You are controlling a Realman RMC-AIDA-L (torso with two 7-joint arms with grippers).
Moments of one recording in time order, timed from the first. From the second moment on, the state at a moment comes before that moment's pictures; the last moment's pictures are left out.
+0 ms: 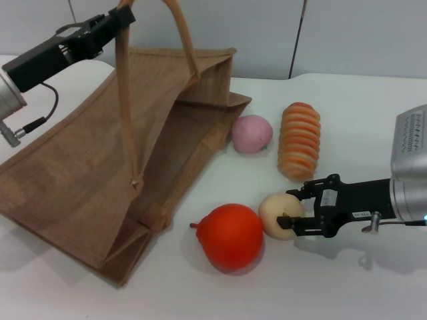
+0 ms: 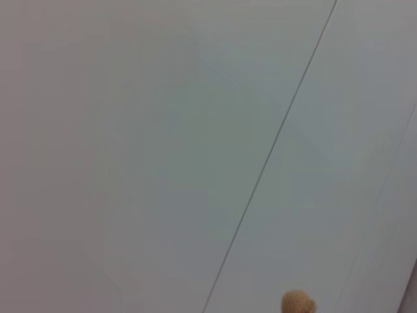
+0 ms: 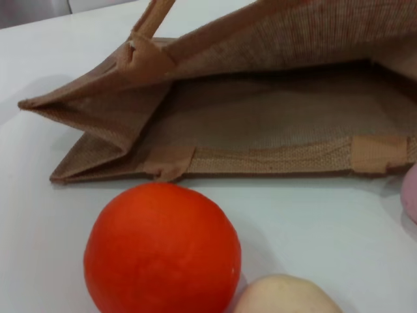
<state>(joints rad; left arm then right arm) -0.56 -1.98 0.65 0.49 -1.72 -1.48 1.65 0.84 2.02 -0.36 -0.24 -2.58 -1.25 1.14</state>
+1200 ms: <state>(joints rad) -0.56 -1.97 0.64 0.49 -1.73 -1.54 1.62 0.92 2.03 -0.38 -0.27 -2.42 -1.34 1.06</state>
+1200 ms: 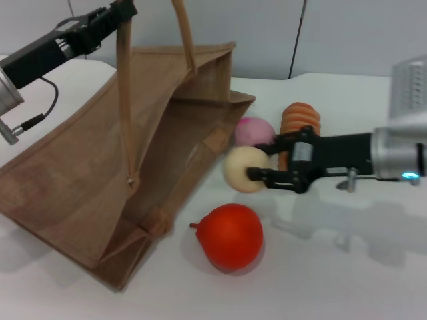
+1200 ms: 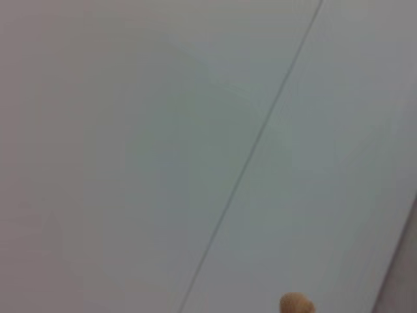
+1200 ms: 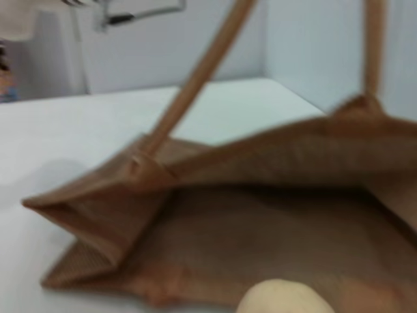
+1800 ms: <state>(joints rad) -0.58 -1.97 0.64 0.49 -1.80 -1.75 1.55 1.15 2.04 -0.35 0.05 -2.26 -0.99 0.82</state>
